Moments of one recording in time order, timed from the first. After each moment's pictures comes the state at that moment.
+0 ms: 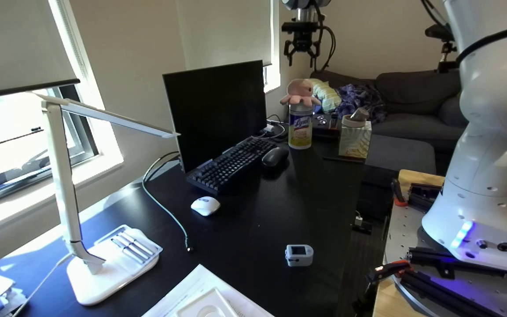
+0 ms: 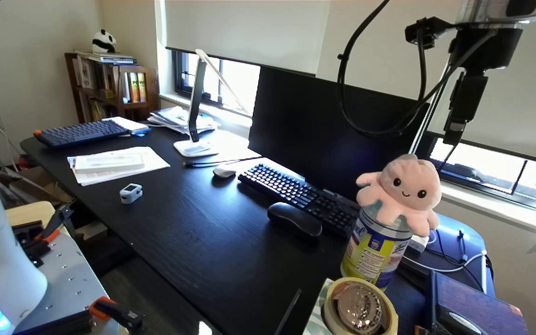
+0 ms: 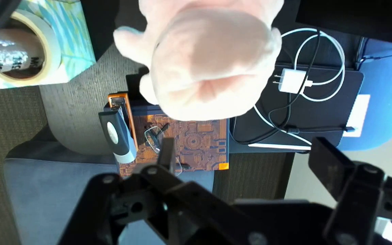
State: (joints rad) arm -0.42 0.52 -0.33 -1.27 0.15 1.87 0.76
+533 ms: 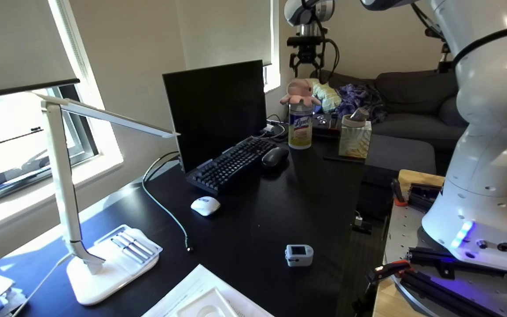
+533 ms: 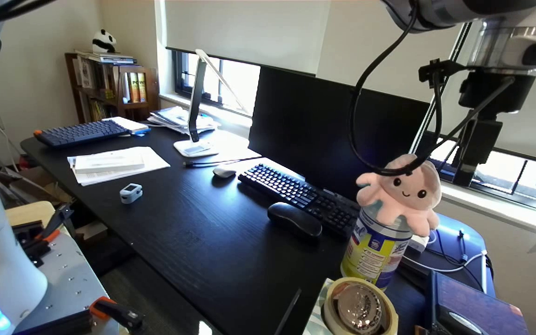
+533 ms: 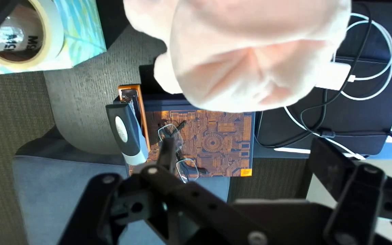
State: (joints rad) arm -0.46 0.63 -0.33 -1.23 0.15 1.89 0.71
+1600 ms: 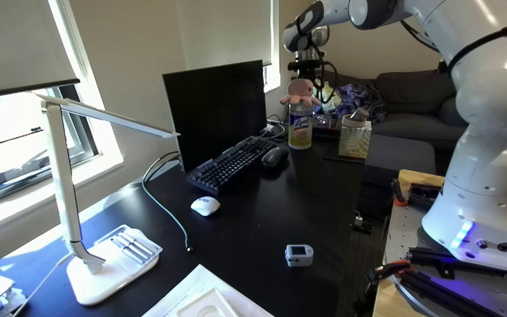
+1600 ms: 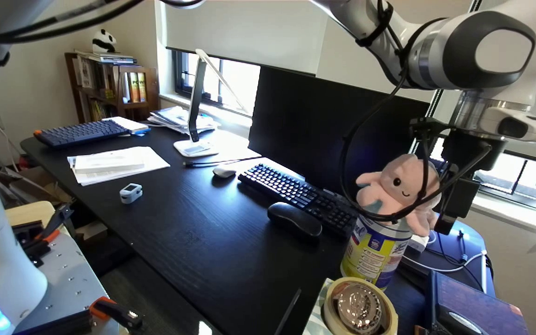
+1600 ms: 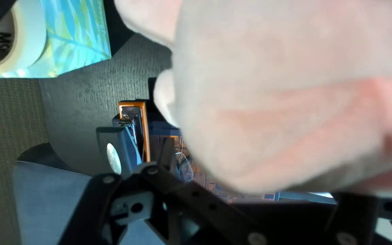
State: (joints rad) arm -0.47 0.76 -0.32 -1.23 0.14 1.93 0.66
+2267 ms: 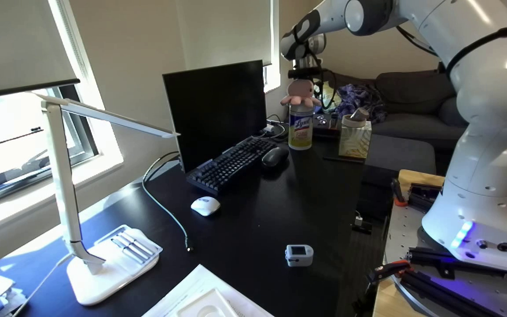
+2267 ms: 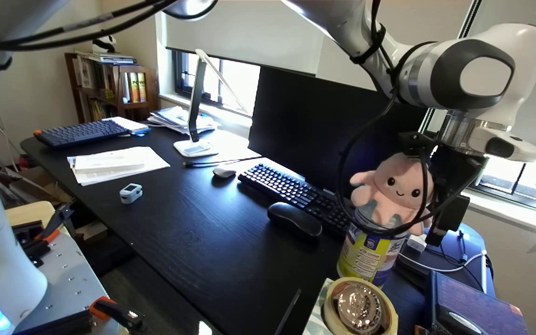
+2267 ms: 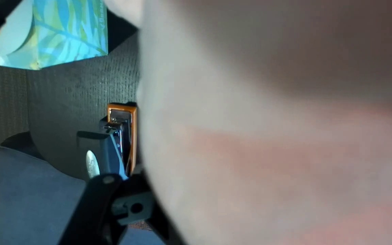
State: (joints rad) arm -0.46 0.80 -0.32 -1.23 0.14 1.95 0.56
